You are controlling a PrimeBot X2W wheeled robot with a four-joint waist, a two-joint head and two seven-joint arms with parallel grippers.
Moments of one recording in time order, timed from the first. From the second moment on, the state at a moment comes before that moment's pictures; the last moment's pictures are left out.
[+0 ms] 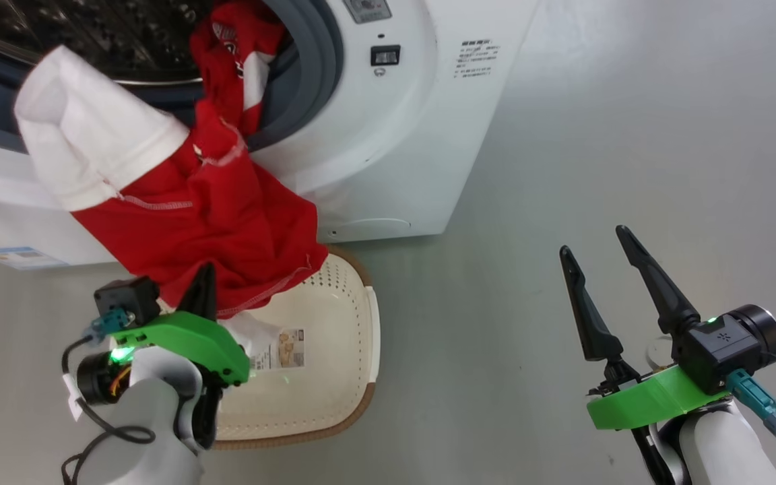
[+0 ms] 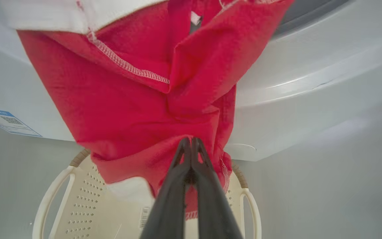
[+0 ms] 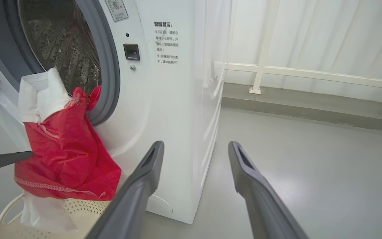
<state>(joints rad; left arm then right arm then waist) -0.60 0.05 -0.16 0.84 -0.48 -0.01 -0.18 -0.15 -0.05 0.07 0.09 0.12 0.13 -0.26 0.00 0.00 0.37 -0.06</state>
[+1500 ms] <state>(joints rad) -0.73 0.05 -0.22 1.29 -0.54 -0.06 -0.24 -0.24 -0.05 0.07 0.12 0.14 0.13 -0.26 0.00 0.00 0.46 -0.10</state>
